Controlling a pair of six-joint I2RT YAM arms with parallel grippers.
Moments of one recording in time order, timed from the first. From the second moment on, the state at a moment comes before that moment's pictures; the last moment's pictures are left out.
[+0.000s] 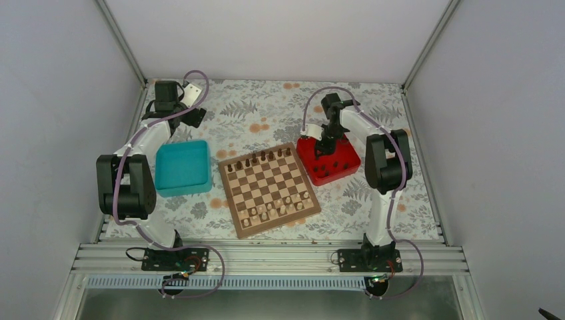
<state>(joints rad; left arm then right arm) 0.01 1.68 1.22 -0.20 0.08 0.51 0.28 2.06 1.58 -1.00 -0.25 -1.02</state>
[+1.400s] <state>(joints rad) 0.01 1.67 1.20 -0.20 0.09 0.51 0.52 2.02 1.92 -1.16 -0.14 -0.95</state>
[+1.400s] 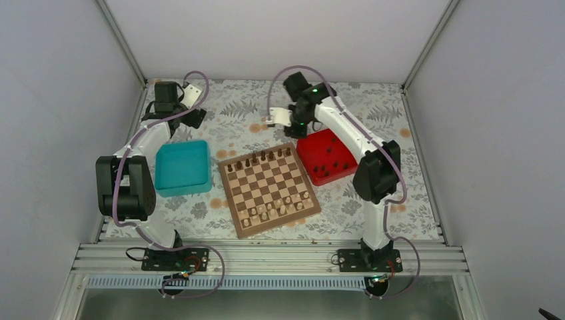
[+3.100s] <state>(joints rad) 0.01 1.64 1.24 -0.25 0.11 0.50 0.99 2.48 2.30 -1.17 -0.17 -0.91</state>
